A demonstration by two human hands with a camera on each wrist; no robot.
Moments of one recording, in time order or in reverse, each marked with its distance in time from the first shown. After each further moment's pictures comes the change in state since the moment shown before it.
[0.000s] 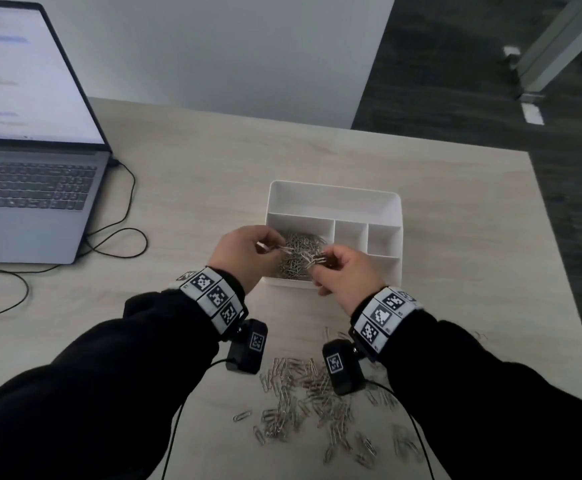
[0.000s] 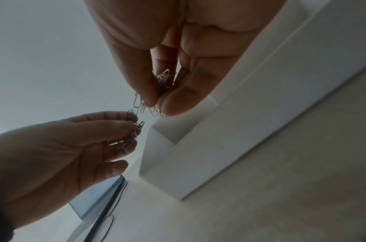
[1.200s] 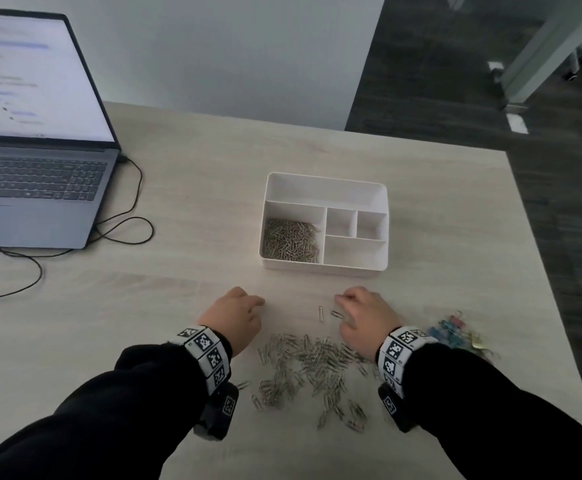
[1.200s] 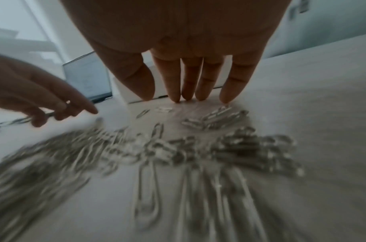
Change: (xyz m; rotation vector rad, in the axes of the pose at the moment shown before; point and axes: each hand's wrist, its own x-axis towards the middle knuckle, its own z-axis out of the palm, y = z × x) left_hand -0.092 -0.070 0.032 0.458 -0.327 -0.101; right_hand -0.069 0.079 -0.026 -0.912 -0.237 -0.071
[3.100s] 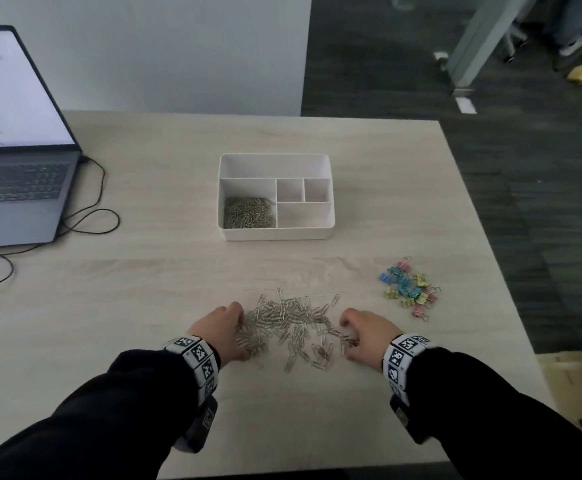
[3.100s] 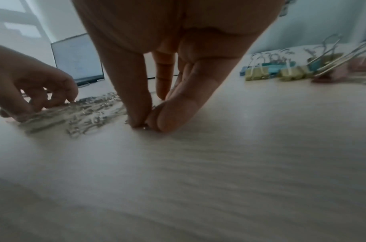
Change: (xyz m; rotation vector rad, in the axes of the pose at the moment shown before) left_hand -0.059 0.020 0.064 0.253 -0.091 0.032; right_hand -0.114 0.046 0.043 0.097 -0.142 0.141
